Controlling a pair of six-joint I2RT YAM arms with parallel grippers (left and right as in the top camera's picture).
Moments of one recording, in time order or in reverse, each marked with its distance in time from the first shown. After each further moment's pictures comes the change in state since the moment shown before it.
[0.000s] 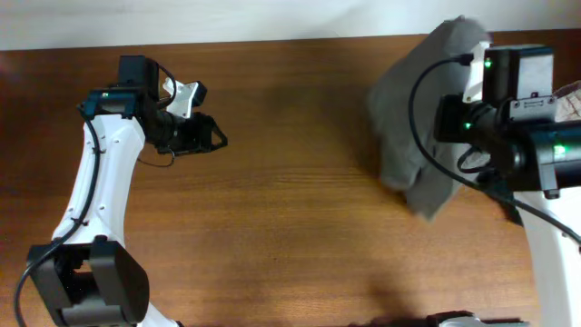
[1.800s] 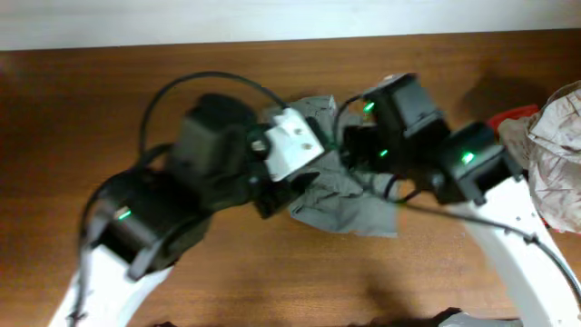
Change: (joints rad) left arm -0.678 -0.423 0.171 0.034 -0.303 0.304; right arm 0.356 0.069 0.000 -0.135 0.041 0.381
